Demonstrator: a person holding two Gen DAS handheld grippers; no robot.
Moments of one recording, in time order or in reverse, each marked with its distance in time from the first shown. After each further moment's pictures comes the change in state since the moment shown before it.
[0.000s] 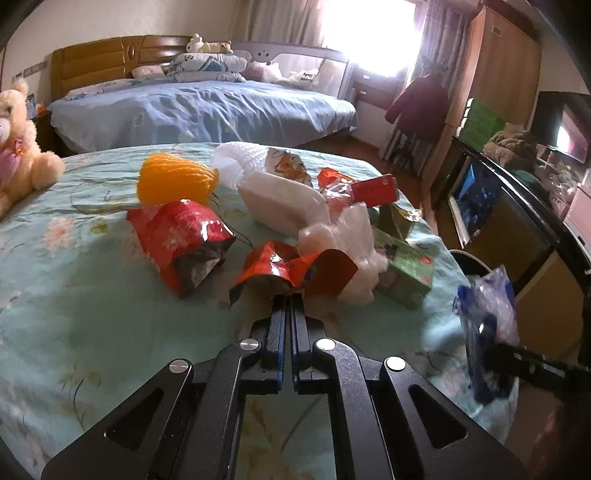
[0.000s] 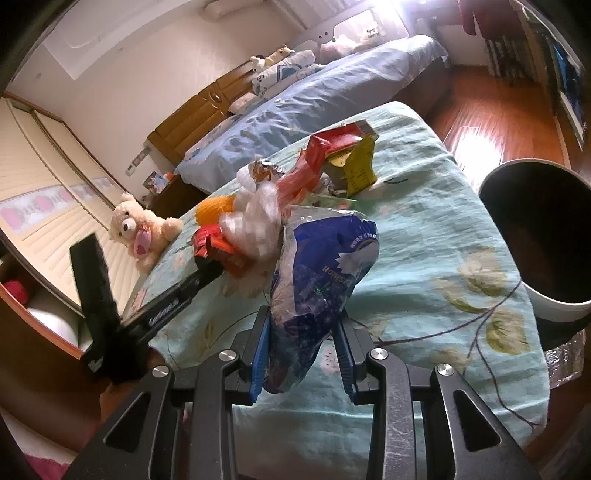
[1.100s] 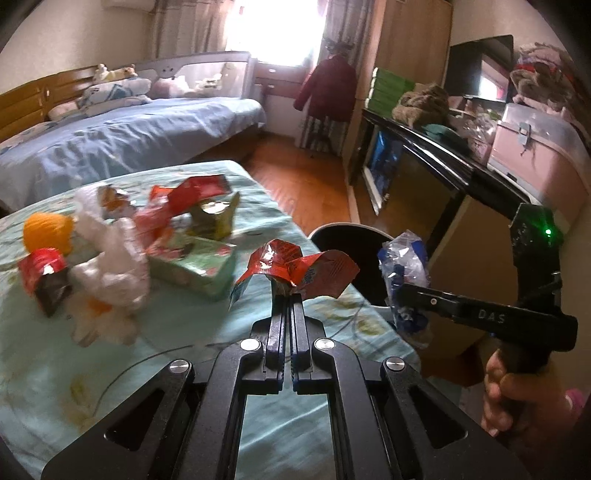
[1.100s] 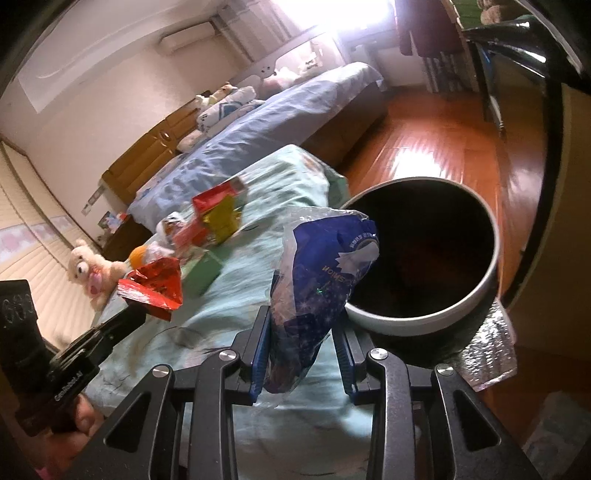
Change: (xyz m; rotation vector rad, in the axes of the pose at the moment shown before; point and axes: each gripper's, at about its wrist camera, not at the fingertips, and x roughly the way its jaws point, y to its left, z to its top) left arm -0.018 -0.150 -0.008 0.233 0.008 -0.234; right arm -0.065 -0.102 0.007 0.085 -0.125 -0.200
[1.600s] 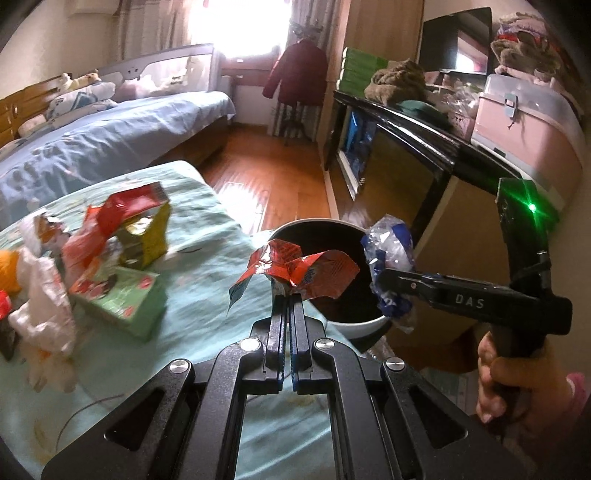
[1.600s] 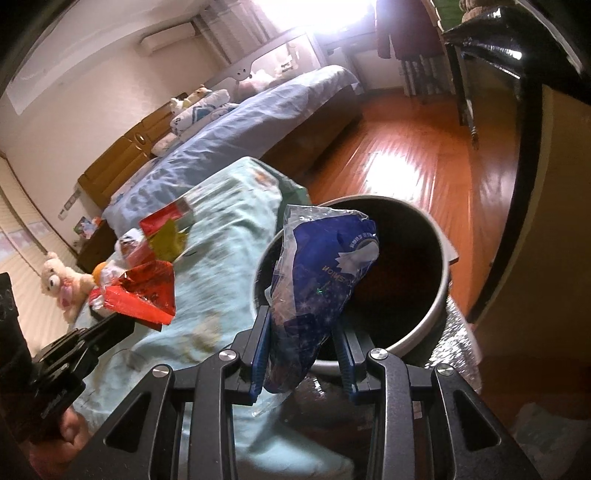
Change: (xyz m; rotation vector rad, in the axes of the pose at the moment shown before) left arm 0.045 -0.040 0.019 0.087 0.047 -0.062; right arm 0.006 -0.043 0.027 -0.005 -0.008 -0.106
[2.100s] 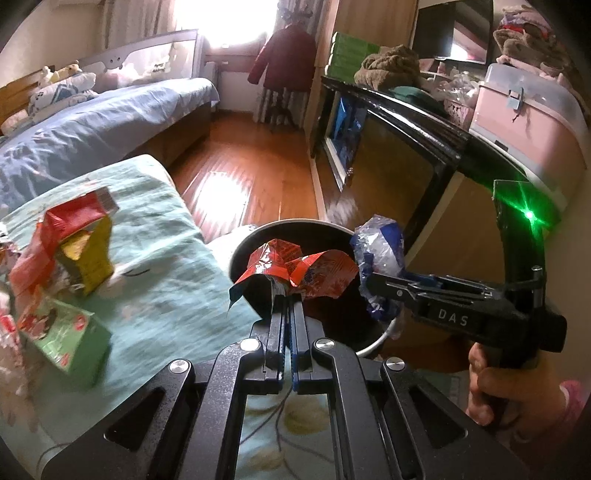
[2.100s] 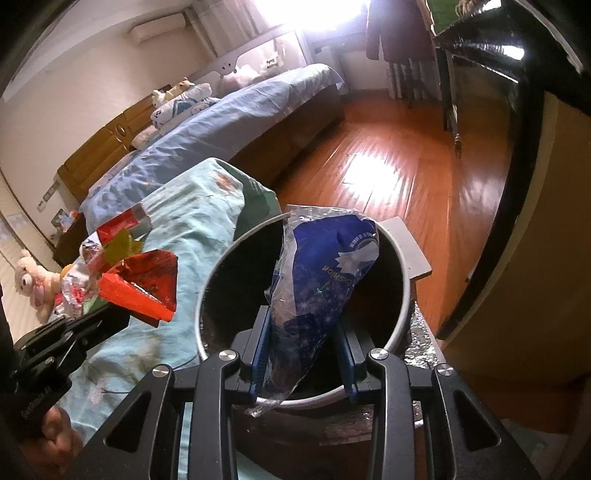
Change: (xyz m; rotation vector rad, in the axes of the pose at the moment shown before) left arm 0.051 -0.019 0.027 0.009 0.064 -0.051; right arm 0.021 -0.033 0.021 -0.018 0.025 -0.076
